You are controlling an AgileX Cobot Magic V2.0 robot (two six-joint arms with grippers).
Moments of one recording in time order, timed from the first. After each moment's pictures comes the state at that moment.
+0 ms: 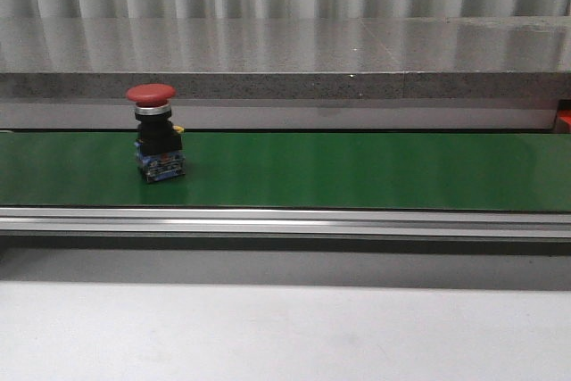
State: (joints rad) left arm 0.19 1.47 -1.18 -0.05 0.75 0.05; right arm -0.06 0.81 -0.76 0.20 0.69 -0.17
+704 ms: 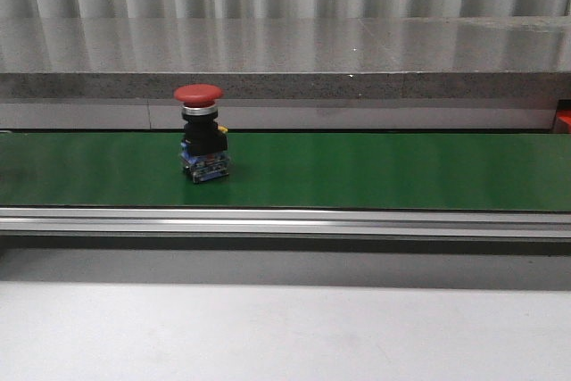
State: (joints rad) left arm 0.06 1.64 -1.19 -0.03 0.72 0.07; right arm -0.06 0.81 -0.76 0.20 0.70 -0.17
